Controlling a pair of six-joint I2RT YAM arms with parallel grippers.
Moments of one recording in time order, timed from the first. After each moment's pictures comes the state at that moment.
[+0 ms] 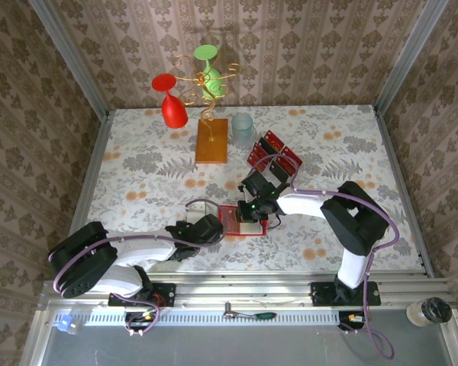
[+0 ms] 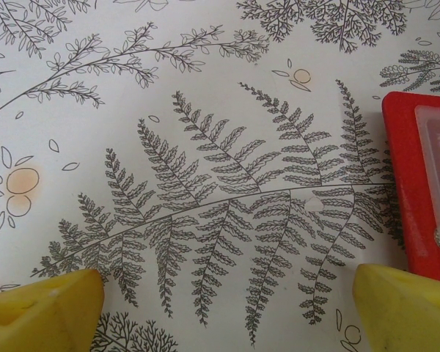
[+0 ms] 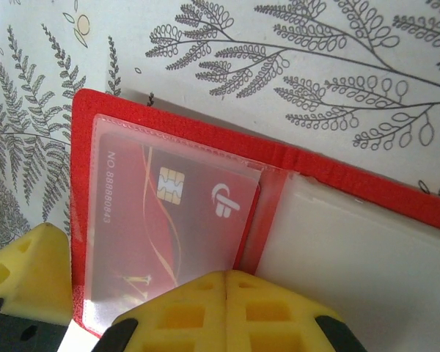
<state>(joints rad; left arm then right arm) -1.05 1.35 0.45 -0.14 -0.56 -0.83 0.71 1.80 0.97 -0.24 -0.31 0.62</state>
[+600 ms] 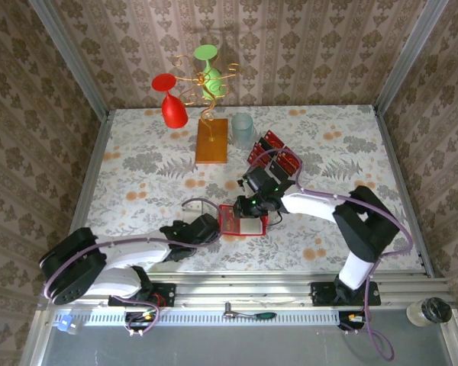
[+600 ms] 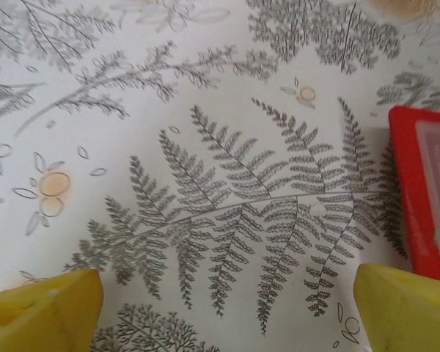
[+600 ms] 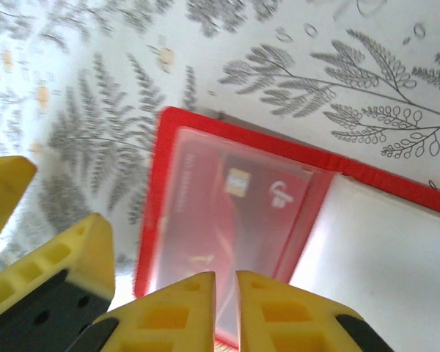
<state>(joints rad) -1.04 1.24 0.44 -0.20 -0.57 -0.83 0.71 1.69 1.00 -0.30 -0.32 0.62</state>
